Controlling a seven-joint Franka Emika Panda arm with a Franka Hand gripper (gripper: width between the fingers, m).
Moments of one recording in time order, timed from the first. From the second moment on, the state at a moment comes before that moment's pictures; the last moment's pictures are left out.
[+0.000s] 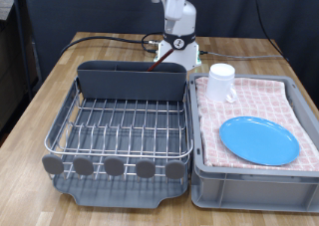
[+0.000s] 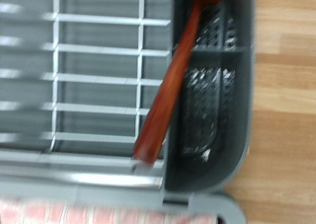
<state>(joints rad) 0.02 -0.63 -0.01 -2.74 -0.22 2.15 2.38</state>
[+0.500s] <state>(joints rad) 0.15 -0.53 0.02 -2.62 -0.17 2.16 2.29</state>
